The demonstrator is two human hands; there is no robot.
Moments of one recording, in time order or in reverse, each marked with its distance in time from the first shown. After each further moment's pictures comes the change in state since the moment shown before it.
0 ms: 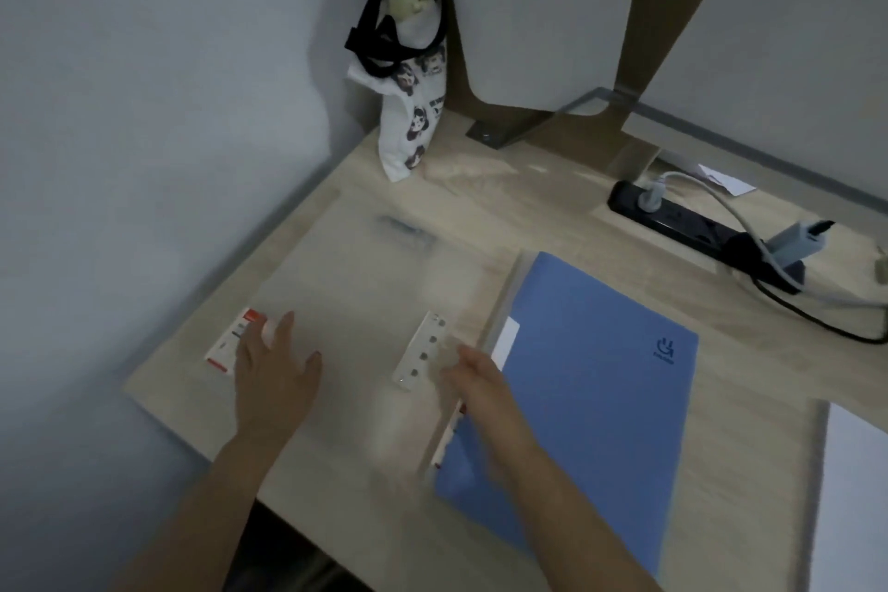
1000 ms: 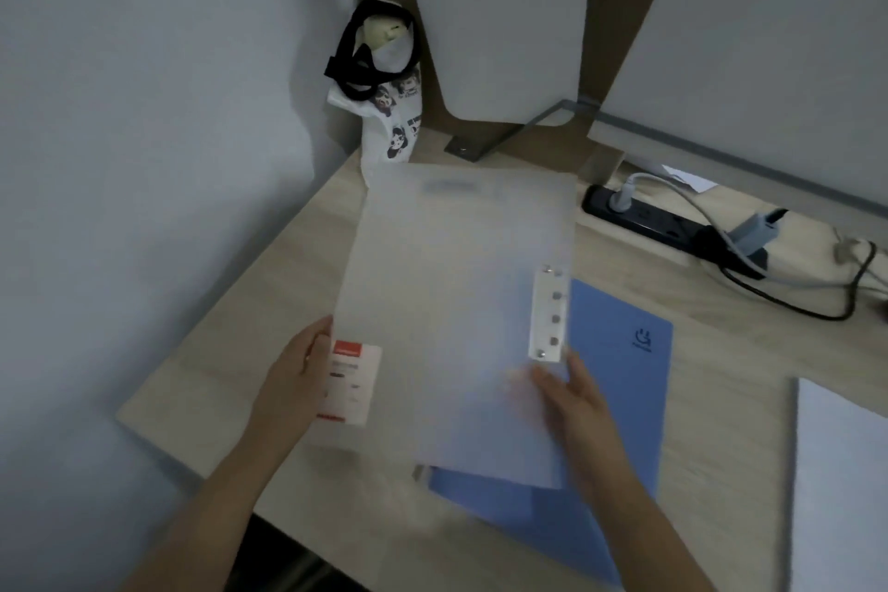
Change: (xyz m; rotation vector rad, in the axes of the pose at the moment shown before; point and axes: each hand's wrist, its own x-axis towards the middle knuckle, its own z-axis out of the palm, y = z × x) left_hand -0.018 0.038 -0.019 -0.402 -0.143 0.206; right_hand -0.031 0.016 -0.084 0.288 0.090 -0.366
